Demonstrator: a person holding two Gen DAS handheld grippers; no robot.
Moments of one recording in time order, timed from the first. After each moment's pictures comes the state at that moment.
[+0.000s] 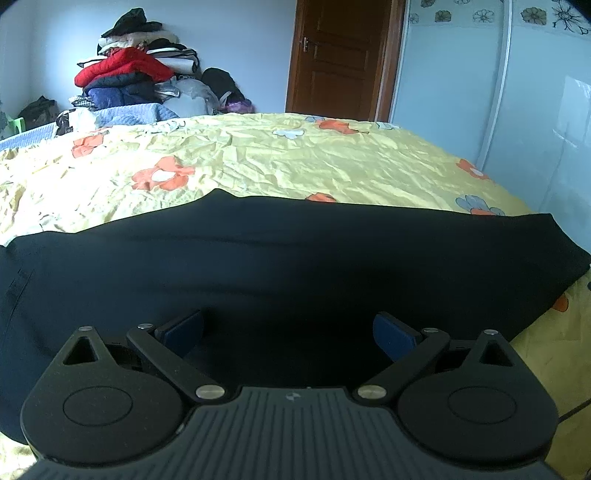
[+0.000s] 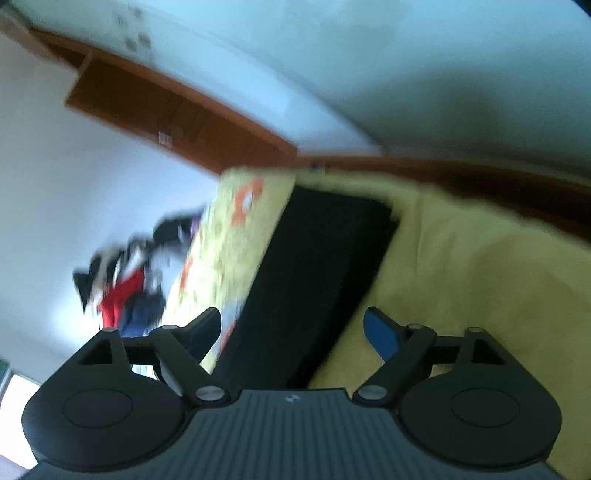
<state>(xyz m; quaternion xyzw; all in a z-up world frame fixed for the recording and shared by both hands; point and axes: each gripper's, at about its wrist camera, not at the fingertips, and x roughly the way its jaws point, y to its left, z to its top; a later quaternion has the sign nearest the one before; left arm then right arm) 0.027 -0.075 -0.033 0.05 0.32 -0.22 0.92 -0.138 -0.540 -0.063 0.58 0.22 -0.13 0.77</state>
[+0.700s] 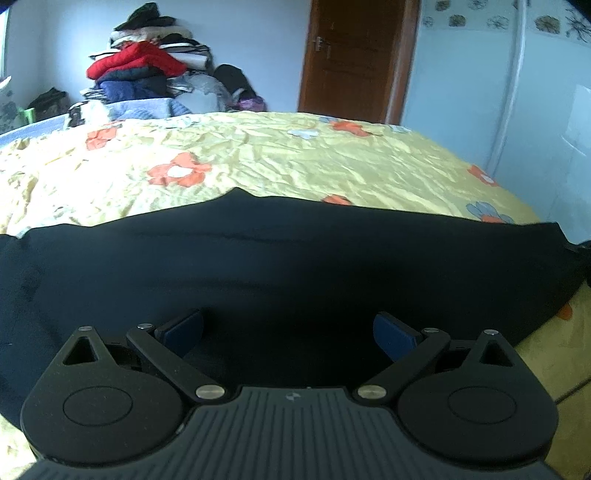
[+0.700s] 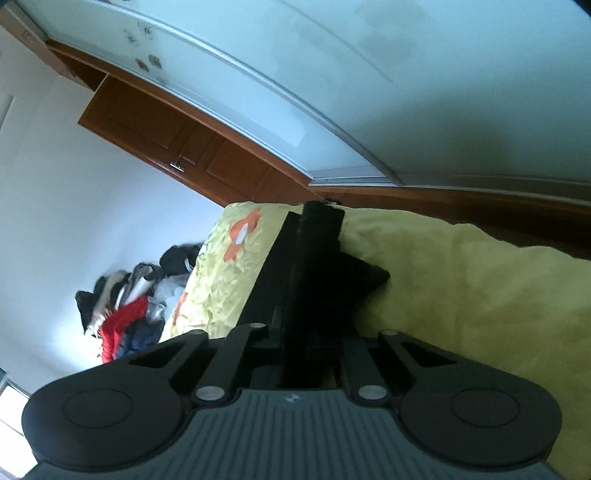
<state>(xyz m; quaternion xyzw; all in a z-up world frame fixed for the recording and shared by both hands) 0.030 -0.060 -0.028 0.03 0.32 -0.20 0.92 -0.111 -0.571 -0.095 0.53 0.11 -0.18 0.82</state>
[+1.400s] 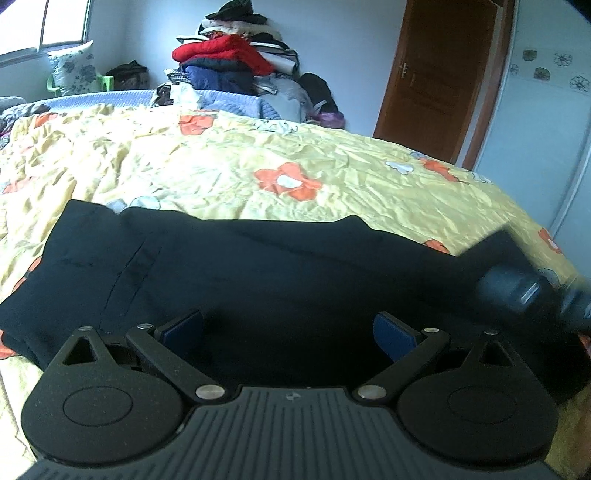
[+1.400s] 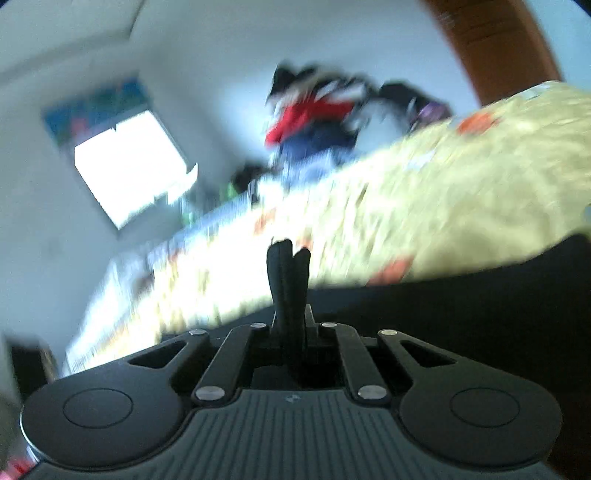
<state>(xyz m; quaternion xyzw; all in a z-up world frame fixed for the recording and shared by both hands) 0.046 0.003 -0.015 -0.04 0.32 -0.09 0.94 0.025 -0.265 -0.041 0.23 0.27 0.23 0.91</state>
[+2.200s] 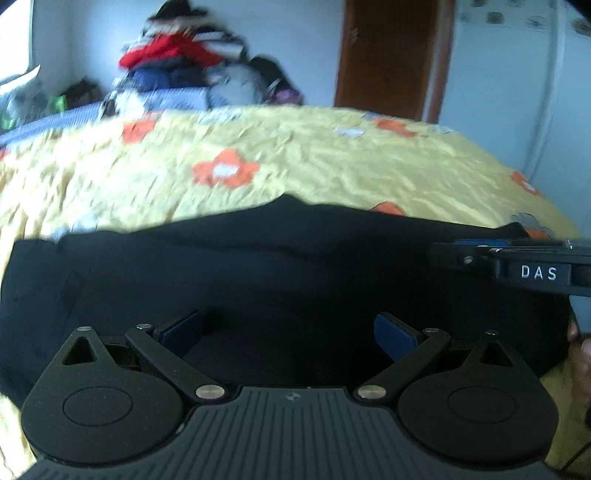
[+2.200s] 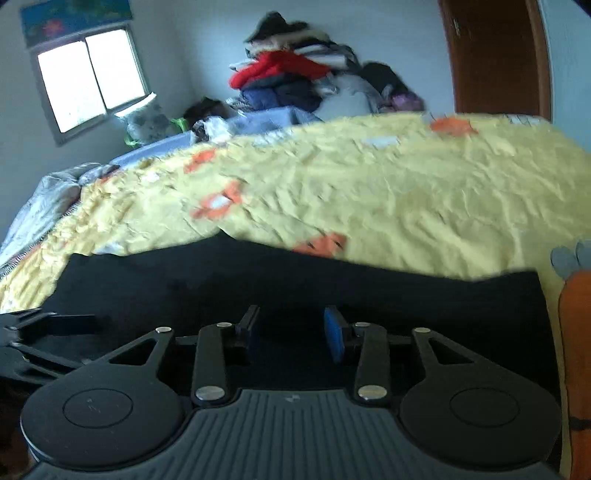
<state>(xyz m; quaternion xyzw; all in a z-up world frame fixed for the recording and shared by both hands) 0.045 -0.052 -0.019 0.05 0.33 -0.15 0.93 0.038 -0.273 -0.024 0.09 0.31 0.16 0.93</state>
